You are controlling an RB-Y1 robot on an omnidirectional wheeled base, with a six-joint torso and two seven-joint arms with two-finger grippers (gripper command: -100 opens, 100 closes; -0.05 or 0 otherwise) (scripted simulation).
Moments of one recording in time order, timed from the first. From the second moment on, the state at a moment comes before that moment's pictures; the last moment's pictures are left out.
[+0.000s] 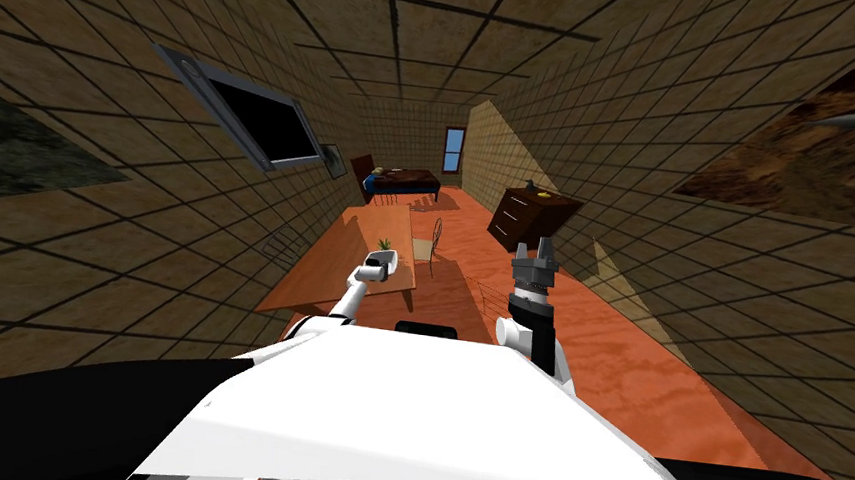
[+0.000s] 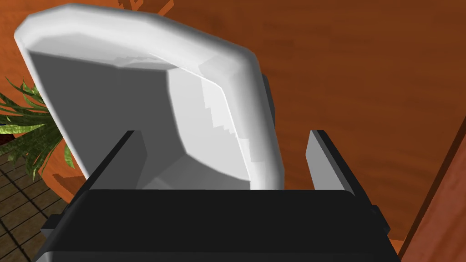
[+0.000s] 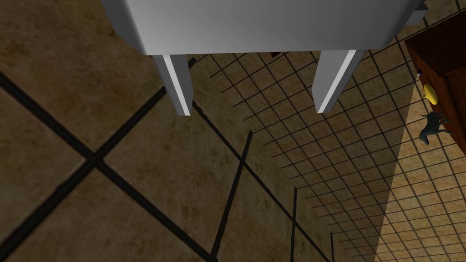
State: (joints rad) left arm -0.31 0.20 0.12 -1.02 0.14 0.74 0.08; right arm 0.49 0.02 -0.06 -2.24 0.03 -0.46 -0.13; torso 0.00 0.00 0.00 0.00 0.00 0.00
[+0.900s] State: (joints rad) left arm -0.43 0.25 0.09 -0.83 0.18 0.68 0.10; right arm 0.49 0.02 -0.06 -2.24 0.03 -0.46 -0.13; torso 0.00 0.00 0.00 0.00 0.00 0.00
